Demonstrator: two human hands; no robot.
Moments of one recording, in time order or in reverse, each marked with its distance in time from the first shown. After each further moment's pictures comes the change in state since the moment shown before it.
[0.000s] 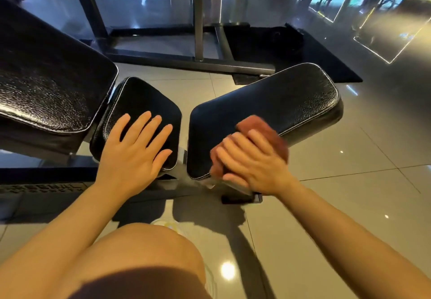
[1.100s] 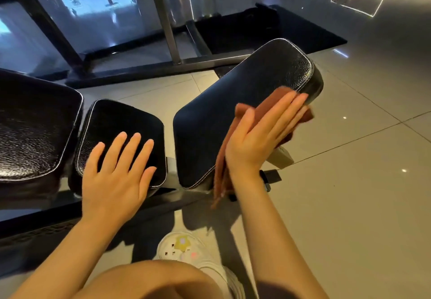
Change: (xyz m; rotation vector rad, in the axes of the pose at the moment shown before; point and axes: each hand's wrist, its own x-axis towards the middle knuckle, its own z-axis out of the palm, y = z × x) left_hand -0.001 0.000 0.004 0.011 0.062 0.055; right_hand 0.065 -0.022 -0.013 0.563 0.603 1.697
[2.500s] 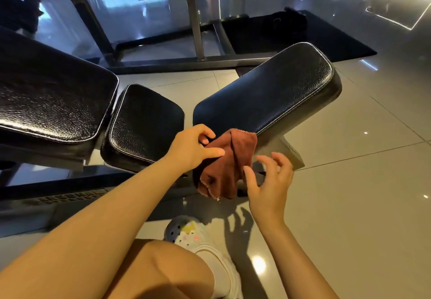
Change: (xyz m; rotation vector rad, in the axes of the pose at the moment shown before) left_hand 0.074 0.062 -0.028 -1.099 -0.653 -0.519; right_hand -0.061 0.044 -0.078 -0.023 -0.447 -0.032
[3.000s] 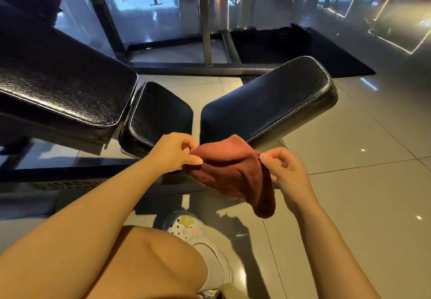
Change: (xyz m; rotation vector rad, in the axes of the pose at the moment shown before) left_hand -0.040 -0.025 -0.032 0.050 -0.018 -0.023; right_hand 0.040 -0.024 -0.059 0.478 -0.496 0.373
